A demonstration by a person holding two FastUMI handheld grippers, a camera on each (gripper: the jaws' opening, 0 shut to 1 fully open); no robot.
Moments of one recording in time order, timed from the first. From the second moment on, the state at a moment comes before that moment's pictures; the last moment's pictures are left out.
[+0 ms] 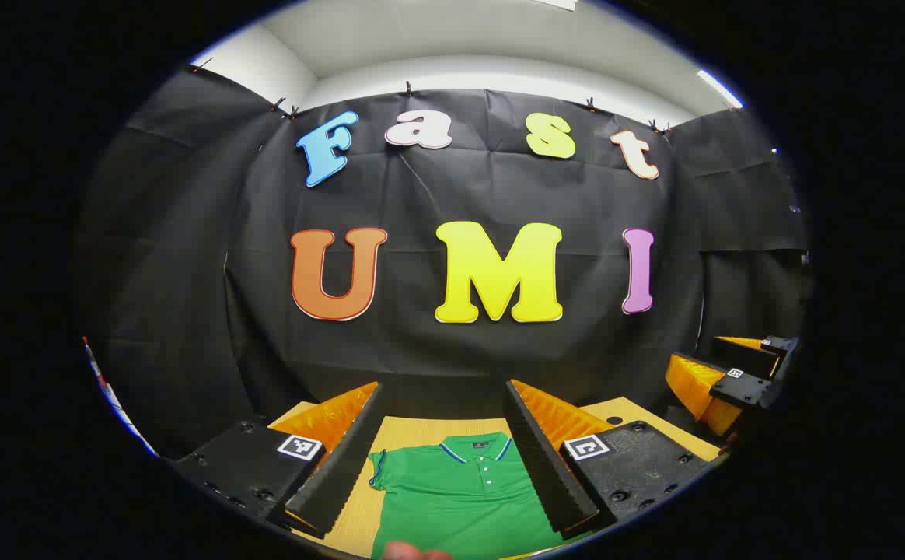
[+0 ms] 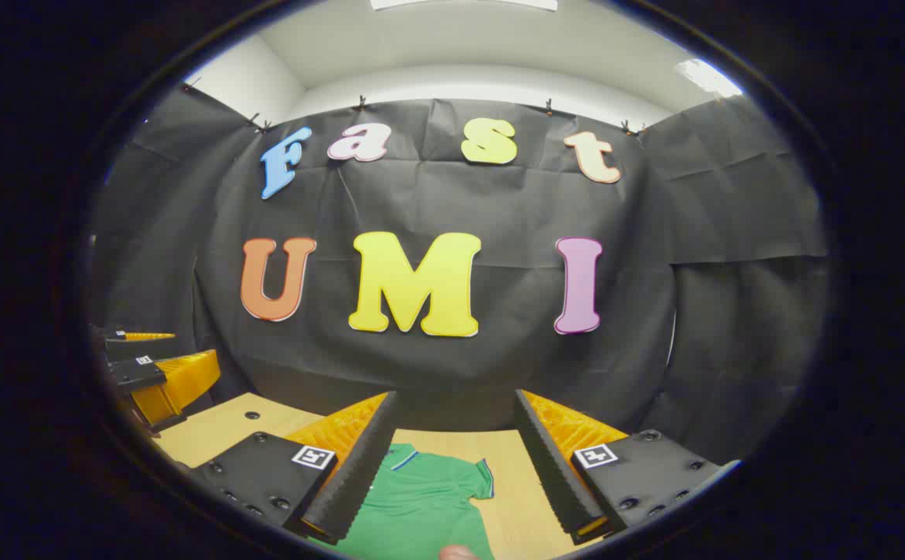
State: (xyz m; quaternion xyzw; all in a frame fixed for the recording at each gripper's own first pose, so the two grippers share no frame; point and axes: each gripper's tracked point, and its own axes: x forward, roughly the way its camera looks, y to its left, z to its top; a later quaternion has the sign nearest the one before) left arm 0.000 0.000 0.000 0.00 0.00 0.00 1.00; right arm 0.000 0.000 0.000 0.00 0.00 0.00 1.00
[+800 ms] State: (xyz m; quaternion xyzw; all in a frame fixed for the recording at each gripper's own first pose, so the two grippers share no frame) left arm 0.023 -0.018 -0.014 0.00 0.02 -0.01 1.00; right arm 0.030 -0.014 -0.013 -0.01 0.03 0.01 1.00
